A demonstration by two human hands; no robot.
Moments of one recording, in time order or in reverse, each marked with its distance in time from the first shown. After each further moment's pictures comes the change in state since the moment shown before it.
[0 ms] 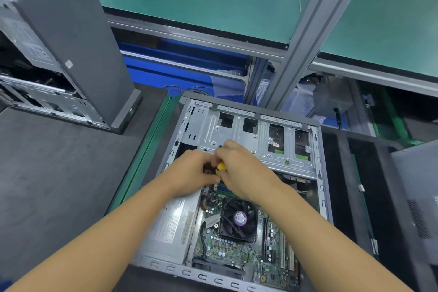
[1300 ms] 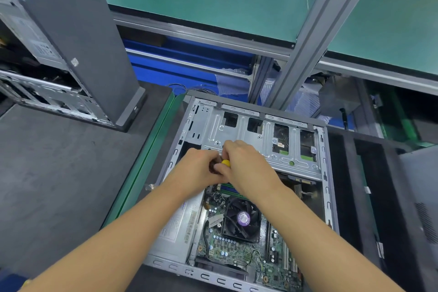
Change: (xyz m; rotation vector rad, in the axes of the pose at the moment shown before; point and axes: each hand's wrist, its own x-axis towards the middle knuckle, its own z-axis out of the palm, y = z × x) left_hand -0.003 0.008 0.009 -0.005 0.146 0.029; right_hand 0.004 -0.002 0.006 0.037 0.124 0.093
